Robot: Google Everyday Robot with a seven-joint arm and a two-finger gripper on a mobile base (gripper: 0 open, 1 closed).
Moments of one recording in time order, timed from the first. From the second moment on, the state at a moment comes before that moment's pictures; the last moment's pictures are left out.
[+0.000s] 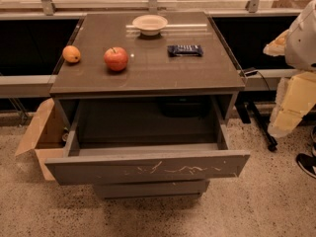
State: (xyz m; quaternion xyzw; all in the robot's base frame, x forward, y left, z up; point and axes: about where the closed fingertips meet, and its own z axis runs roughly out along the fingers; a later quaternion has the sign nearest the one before) arm 0.438 -0.217 0.976 -0.60 0.78 -0.03 0.16
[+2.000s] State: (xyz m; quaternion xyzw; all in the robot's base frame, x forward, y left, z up) arm 0.407 -0.175 0.789 -0.65 0.74 0.14 0.10
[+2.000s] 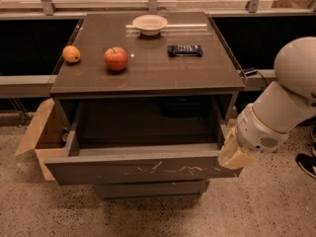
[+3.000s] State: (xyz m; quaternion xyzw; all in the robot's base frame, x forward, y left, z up) arm 0.425 -0.142 0.676 -0.67 0.73 0.13 0.07
